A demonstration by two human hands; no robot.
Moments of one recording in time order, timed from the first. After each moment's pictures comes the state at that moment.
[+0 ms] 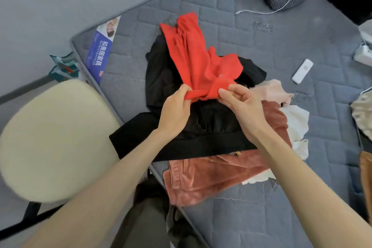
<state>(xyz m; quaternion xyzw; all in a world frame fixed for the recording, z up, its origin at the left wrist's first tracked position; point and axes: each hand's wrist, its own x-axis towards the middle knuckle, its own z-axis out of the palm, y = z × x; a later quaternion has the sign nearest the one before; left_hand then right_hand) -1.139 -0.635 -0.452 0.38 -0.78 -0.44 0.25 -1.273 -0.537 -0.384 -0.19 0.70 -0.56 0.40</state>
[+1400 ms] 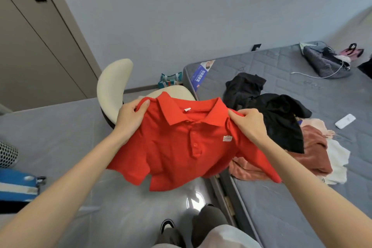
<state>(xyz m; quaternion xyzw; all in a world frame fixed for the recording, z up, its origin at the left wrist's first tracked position) -0.649 -0.510 -0.263 0.58 -0.61 -0.39 0.38 -0.967 -0.436 -0.260 -0.46 0.80 -0.31 0.24</state>
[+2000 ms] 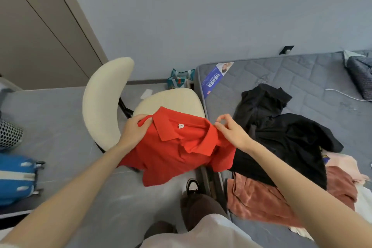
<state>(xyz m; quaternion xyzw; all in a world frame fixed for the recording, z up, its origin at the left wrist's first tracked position) -0.698 -0.616 -0.343 0.67 -0.58 -0.38 0.29 -1.011 -0.601 -0.343 -0.57 0.68 -0.16 0.43</state>
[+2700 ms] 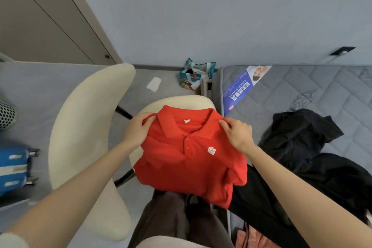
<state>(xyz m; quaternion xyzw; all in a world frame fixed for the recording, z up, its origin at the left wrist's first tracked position) -0.677 -0.819 -0.465 0.71 -0.51 -0.43 0.24 -0.982 -0.839 -0.456 -0.65 0.71 0.00 0.27</state>
